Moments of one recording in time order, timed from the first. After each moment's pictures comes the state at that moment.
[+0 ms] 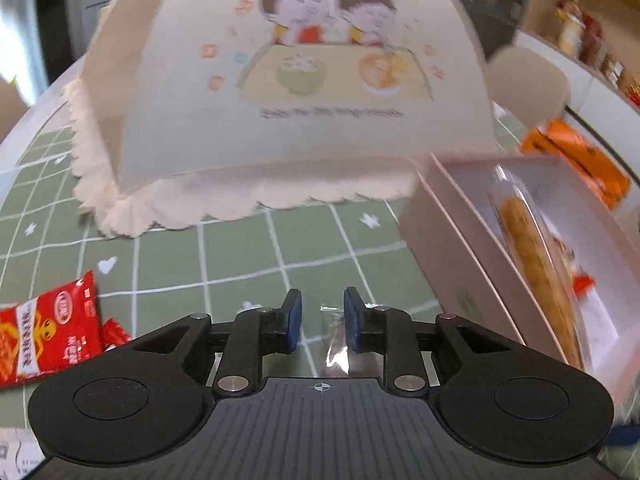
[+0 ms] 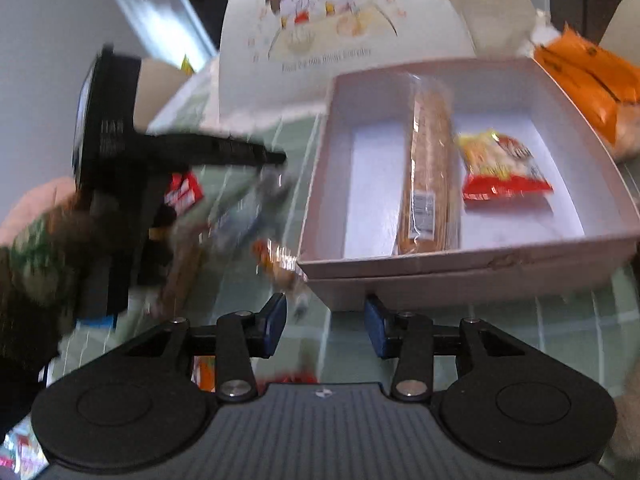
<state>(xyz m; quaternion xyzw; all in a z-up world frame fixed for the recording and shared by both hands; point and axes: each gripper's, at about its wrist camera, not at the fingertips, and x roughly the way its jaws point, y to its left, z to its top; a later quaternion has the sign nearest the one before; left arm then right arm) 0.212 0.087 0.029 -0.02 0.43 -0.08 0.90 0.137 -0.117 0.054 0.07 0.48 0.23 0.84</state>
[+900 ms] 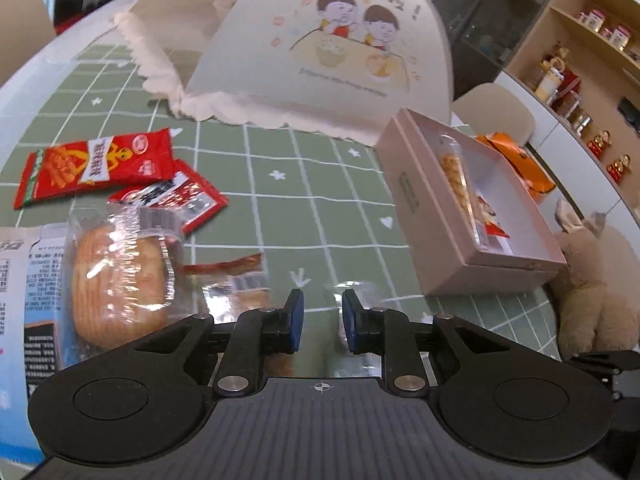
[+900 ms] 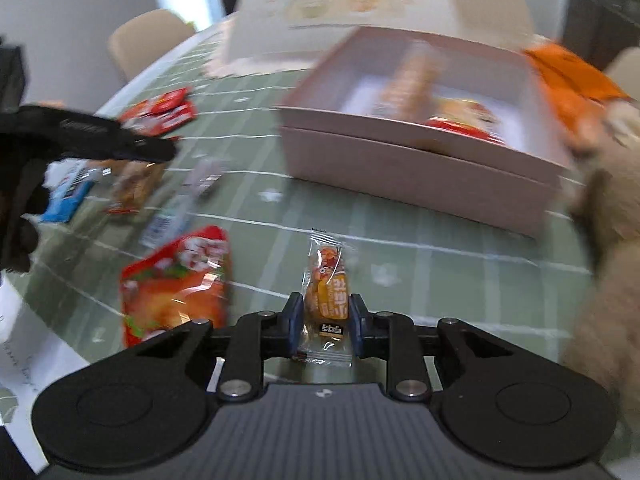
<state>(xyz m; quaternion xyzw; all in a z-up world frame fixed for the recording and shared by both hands) 0.083 0.139 0.046 -0.15 0.42 -0.10 0.89 0.063 -0.151 0.037 -0.04 0.47 0.21 0.85</state>
